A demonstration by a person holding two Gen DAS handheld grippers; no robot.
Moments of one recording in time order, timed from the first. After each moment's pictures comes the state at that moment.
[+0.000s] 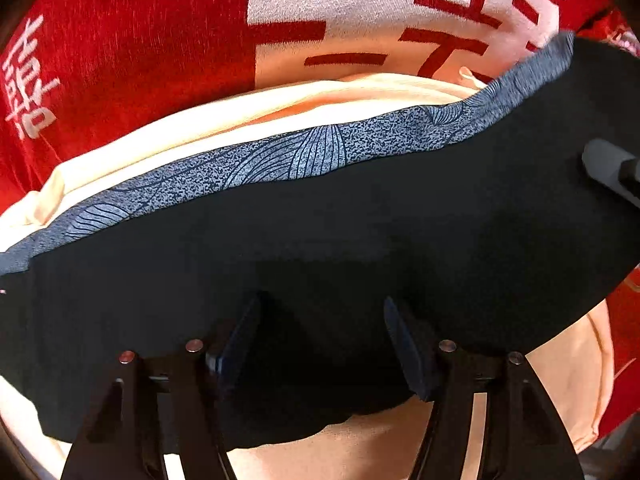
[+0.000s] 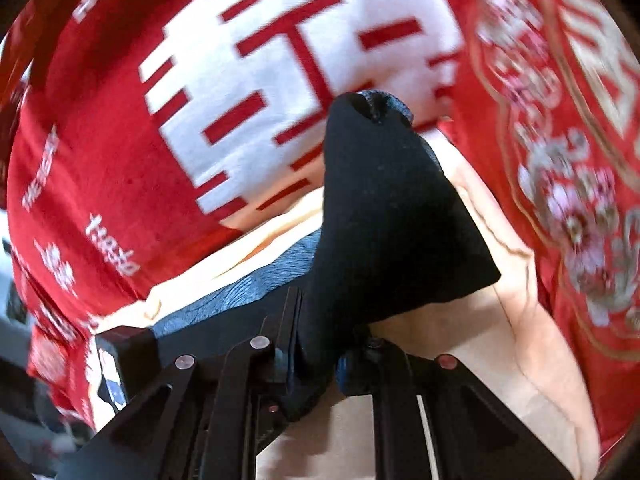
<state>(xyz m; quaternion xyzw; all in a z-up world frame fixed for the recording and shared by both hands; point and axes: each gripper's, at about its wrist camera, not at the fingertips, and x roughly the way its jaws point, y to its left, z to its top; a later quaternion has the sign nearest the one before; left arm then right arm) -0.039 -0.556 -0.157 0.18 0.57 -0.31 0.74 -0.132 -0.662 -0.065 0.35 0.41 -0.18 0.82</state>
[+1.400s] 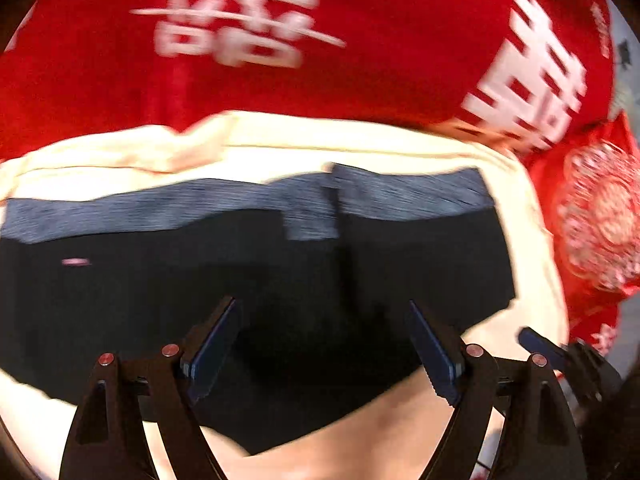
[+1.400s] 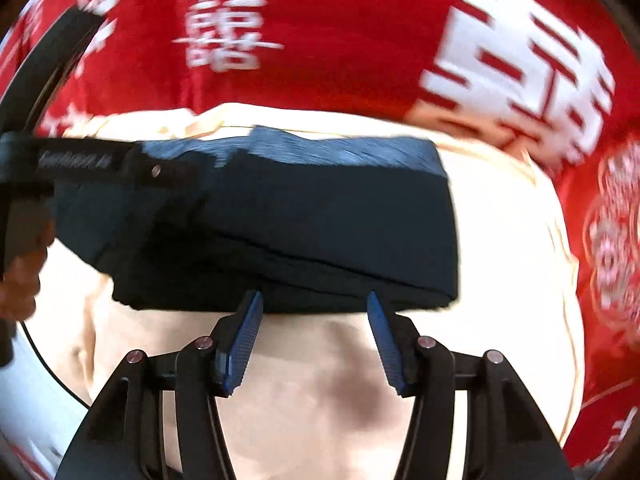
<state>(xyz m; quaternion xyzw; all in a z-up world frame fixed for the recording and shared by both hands) 0.101 -0.342 -0.104 0.08 0.63 -0.36 0.69 -0.075 -0.411 -0.060 0.11 0.57 -0.15 0.80</state>
